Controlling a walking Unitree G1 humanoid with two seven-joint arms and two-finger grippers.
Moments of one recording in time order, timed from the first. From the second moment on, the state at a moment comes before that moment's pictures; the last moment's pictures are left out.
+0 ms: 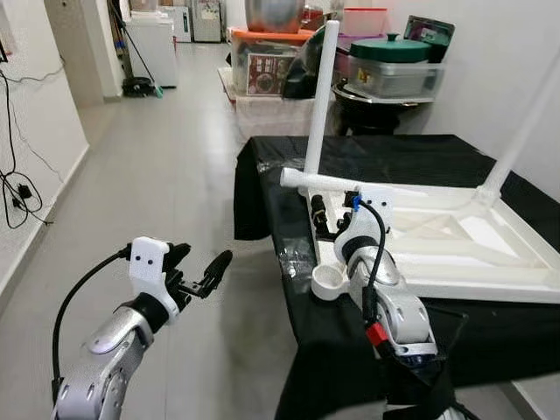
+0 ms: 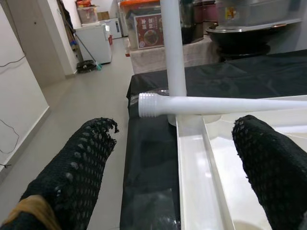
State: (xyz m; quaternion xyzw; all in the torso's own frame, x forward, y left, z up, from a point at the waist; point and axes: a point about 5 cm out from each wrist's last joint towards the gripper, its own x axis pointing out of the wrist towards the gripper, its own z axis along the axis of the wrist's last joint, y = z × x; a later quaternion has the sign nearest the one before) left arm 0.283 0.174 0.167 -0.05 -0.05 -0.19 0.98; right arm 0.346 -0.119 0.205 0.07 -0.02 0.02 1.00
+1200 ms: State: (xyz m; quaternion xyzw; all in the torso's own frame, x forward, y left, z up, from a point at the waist) left arm 0.294 0.198 0.190 -0.04 -0.11 -0.09 0.99; right arm 0.353 -0.139 0.202 0.07 -0.01 0.01 1.00
